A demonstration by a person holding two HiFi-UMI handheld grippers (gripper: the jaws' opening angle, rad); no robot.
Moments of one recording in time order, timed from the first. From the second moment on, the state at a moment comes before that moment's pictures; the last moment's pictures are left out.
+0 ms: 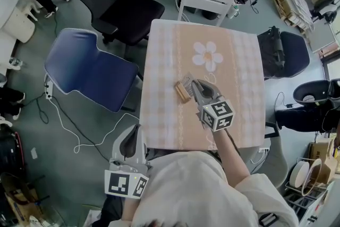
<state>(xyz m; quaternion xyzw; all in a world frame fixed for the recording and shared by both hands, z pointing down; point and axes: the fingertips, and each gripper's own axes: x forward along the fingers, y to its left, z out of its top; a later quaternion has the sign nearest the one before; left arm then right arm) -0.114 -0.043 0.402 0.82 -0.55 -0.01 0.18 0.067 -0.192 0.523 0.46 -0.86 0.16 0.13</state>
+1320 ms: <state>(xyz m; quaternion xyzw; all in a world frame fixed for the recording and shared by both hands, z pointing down) -0.123 -0.041 0.402 0.81 -0.56 -0.02 0.18 0.062 -0.197 0.526 0.46 -0.86 0.17 0.15</state>
